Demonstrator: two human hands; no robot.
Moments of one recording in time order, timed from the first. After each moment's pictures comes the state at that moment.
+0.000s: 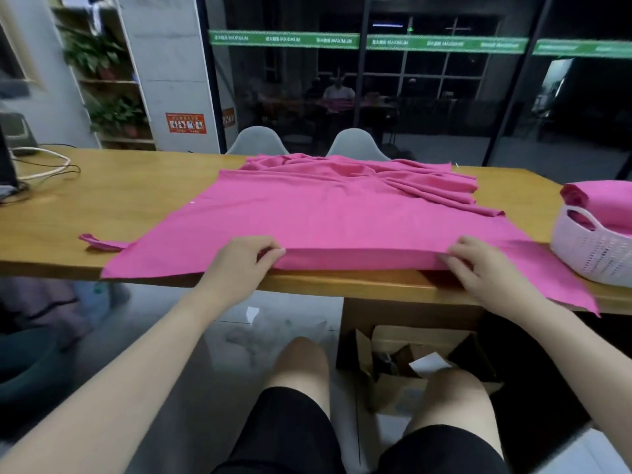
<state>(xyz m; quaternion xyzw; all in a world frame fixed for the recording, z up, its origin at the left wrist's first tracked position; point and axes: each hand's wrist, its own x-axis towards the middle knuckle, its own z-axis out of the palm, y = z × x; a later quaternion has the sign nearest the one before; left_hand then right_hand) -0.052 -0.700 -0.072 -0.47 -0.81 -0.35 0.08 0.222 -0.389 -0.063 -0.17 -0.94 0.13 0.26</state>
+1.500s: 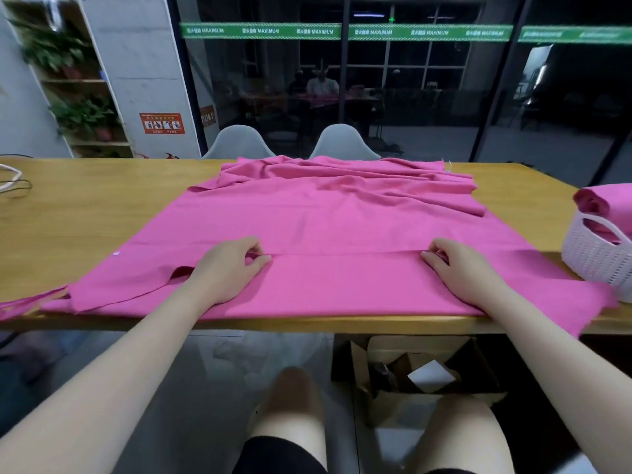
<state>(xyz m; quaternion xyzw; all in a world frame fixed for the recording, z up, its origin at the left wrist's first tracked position) -0.141 -0.636 -0.084 -0.46 -0.85 -0.26 0.06 0.147 -0.319 -0.085 -0.29 -0.92 0.14 0.22</state>
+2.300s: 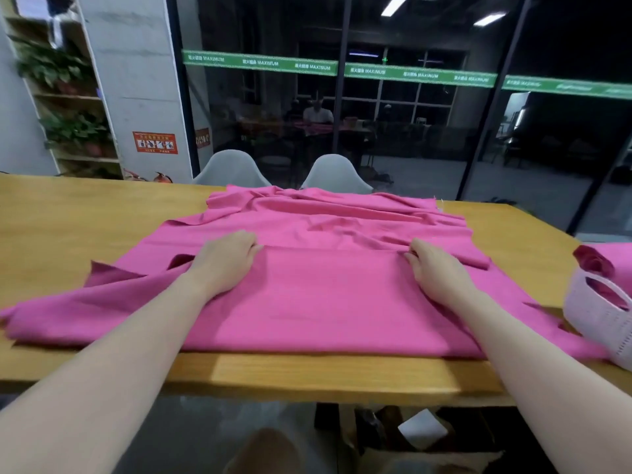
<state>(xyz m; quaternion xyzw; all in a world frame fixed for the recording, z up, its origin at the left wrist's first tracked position) -0.201 -0.564 -0.051 -0.44 -0.86 -0.19 0.15 0.074 -0.280 -0.046 -0.30 -0.92 0.06 0.22</state>
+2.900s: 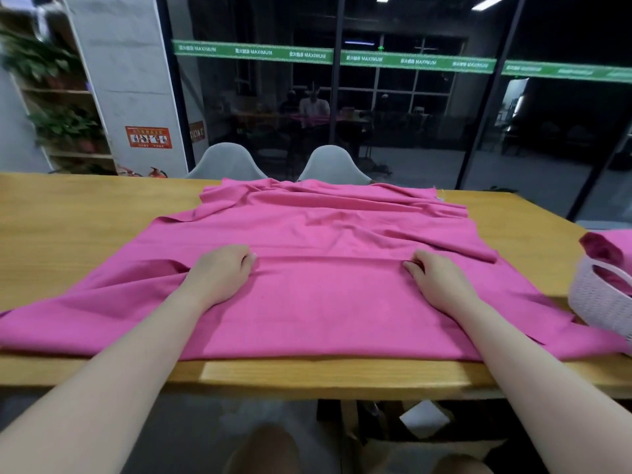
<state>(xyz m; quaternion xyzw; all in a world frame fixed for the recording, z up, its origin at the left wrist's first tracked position) -0.208 -0.563 -0.080 -0.44 -0.87 -0.20 0.10 0.077 -0.271 -0.077 -0.33 -0.91 0.11 0.22</state>
